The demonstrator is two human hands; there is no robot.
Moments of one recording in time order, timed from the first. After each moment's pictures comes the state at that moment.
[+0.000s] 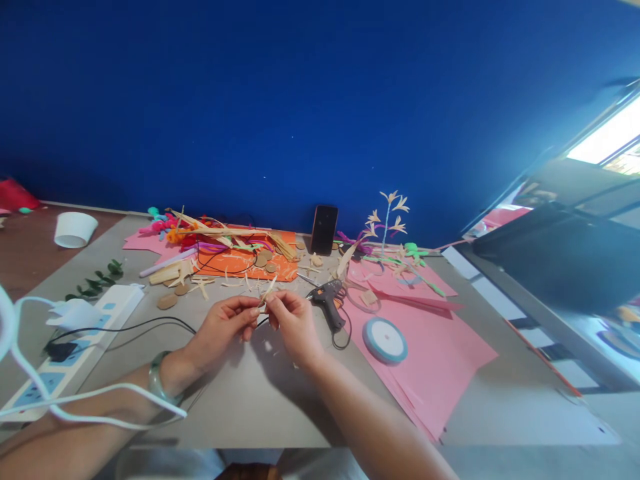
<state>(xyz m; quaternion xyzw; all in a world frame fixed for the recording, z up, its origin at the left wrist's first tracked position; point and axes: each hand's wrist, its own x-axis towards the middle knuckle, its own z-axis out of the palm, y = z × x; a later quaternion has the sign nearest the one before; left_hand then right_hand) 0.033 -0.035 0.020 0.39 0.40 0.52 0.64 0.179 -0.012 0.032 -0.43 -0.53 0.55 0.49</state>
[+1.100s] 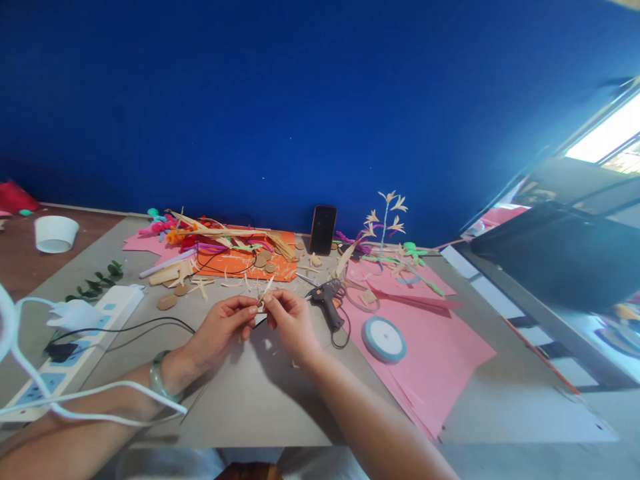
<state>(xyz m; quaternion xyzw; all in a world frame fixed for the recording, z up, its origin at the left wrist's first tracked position) 0.034 -0.031 0.013 0.35 0.40 0.52 0.67 0.178 -0.015 0.039 -0.44 -0.55 0.53 0.47</state>
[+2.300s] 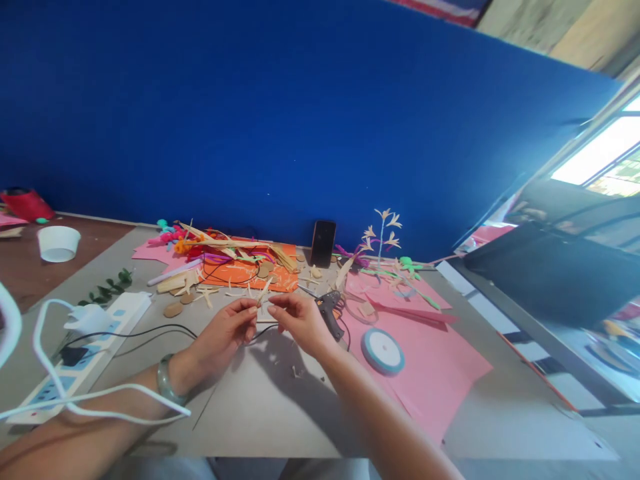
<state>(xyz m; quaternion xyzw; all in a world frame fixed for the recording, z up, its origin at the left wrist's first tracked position) 0.030 -0.027 0.016 0.29 0.33 0.54 0.72 0.199 -0.003 0.059 -0.46 -0.64 0.49 0.38</state>
